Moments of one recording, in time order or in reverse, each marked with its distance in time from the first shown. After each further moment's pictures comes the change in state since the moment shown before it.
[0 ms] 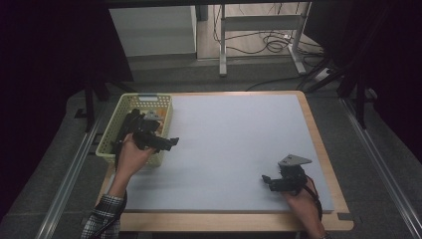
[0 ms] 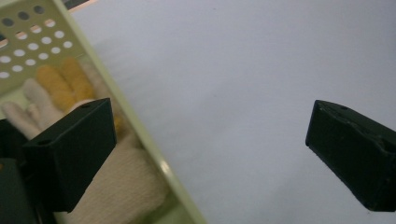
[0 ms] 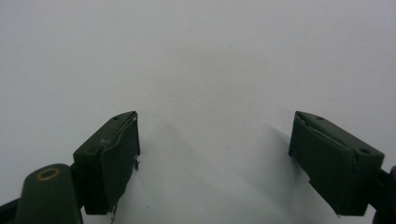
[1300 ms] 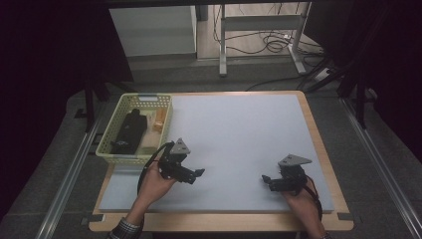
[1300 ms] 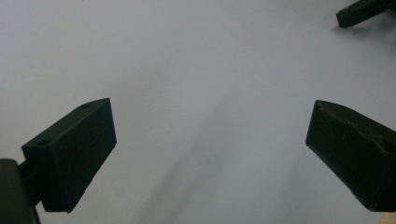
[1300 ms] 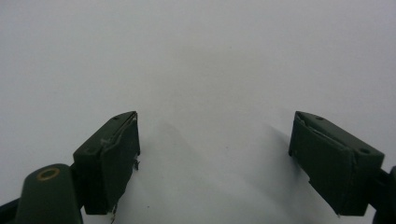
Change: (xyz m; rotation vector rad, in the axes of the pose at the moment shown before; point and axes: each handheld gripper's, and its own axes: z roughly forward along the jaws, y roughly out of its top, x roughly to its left) left arm -0.093 -0.035 0.031 -0.031 -0.172 0.158; right arm 0.000 0.000 0.000 0.001 0.000 0.002
